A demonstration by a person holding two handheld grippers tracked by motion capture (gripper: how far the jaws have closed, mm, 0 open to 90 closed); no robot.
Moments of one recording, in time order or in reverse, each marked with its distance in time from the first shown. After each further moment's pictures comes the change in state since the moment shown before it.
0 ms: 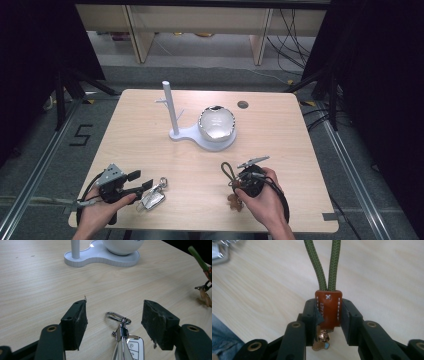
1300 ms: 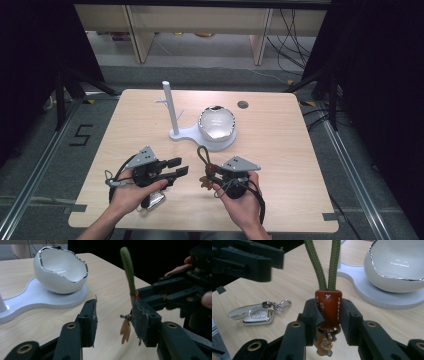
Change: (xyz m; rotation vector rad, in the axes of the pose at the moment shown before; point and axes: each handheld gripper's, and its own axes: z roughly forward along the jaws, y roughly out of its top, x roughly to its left) left arm -0.064 0.067 0.046 -0.079 -0.280 0.059; right arm 0.046 0.014 0.011 -0.506 0.119 -0.111
